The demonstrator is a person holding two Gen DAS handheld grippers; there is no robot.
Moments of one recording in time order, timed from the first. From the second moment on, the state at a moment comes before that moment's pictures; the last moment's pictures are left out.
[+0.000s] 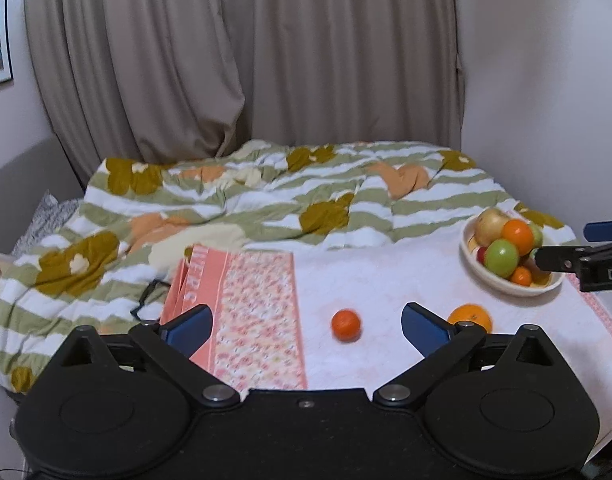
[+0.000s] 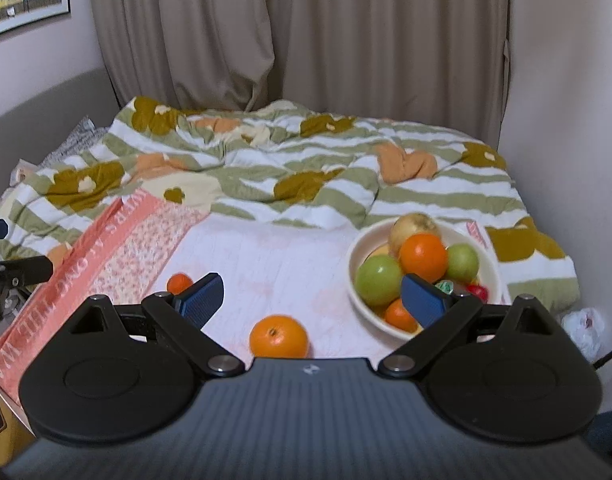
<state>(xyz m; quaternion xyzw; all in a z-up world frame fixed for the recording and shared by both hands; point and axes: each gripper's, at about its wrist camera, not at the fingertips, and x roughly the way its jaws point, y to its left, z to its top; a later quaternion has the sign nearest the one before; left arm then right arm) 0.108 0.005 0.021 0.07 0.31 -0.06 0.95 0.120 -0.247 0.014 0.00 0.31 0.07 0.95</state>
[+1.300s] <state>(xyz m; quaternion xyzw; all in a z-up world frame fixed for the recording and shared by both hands) 0.247 -0.014 -0.114 0.15 0.41 -0.26 0.86 0.173 -0.203 -0.101 0.06 0.41 -0.04 0.91</state>
